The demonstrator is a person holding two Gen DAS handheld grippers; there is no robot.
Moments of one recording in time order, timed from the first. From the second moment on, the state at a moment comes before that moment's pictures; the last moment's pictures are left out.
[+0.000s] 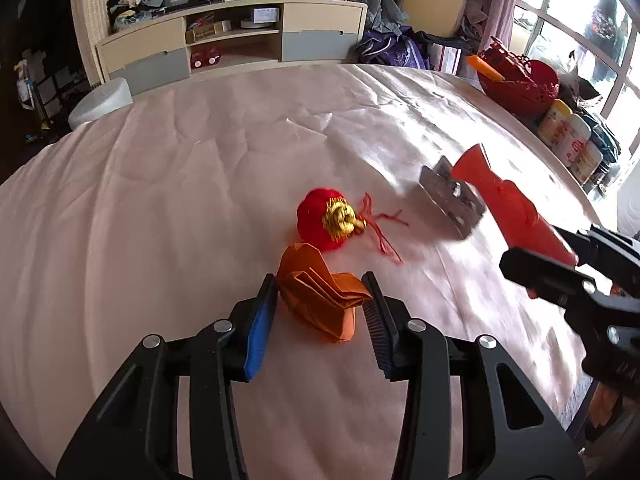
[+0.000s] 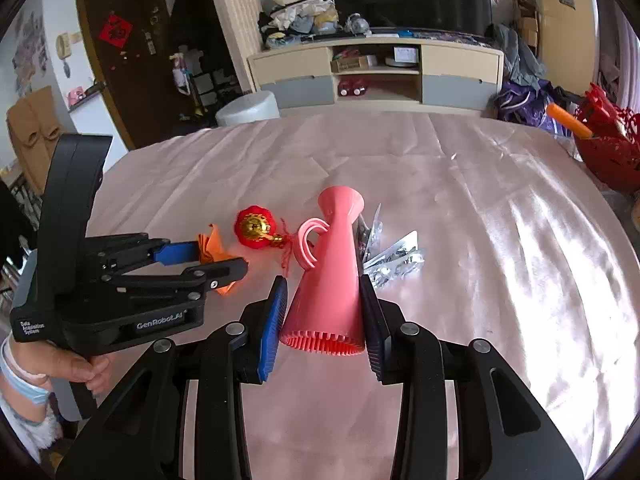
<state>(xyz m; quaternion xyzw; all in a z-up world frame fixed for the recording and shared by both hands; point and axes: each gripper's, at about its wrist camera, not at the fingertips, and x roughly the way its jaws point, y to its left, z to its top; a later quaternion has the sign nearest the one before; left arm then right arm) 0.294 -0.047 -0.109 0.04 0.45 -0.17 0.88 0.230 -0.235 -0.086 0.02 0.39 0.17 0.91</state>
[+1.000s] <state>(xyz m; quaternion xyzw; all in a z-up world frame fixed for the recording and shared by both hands) 0.021 -0.029 -0.049 -0.04 0.41 -0.17 0.89 0.026 -0.231 -0.058 0.01 0.37 0.21 0.91</state>
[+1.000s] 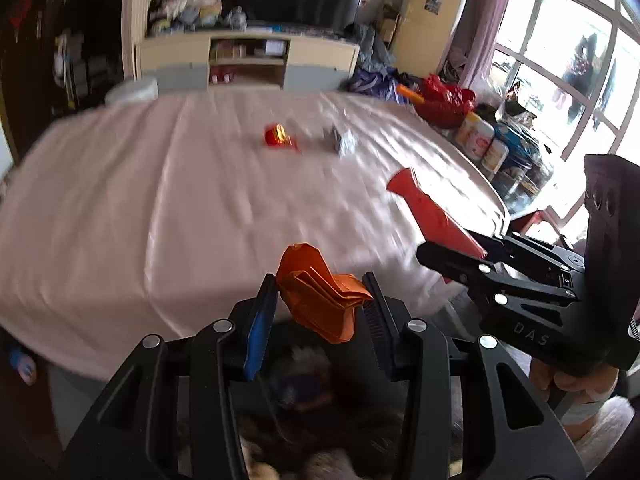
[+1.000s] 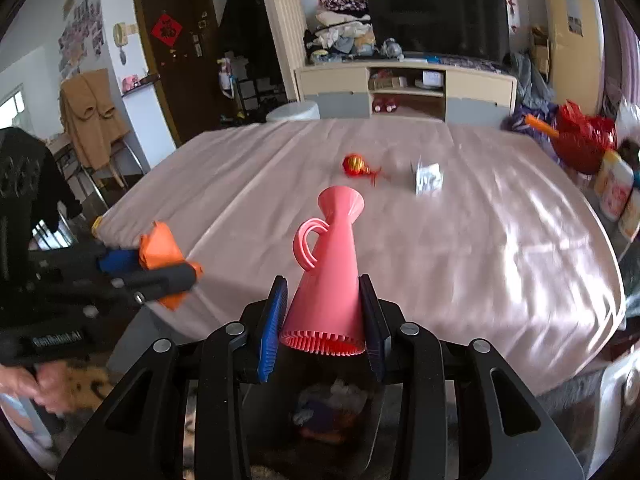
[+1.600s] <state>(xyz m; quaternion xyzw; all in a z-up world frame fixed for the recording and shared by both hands) -0.007 -0.031 -0.185 -0.09 0.51 -0.14 0.84 0.004 -0.240 -0.166 0.07 0.49 0.19 0.85</state>
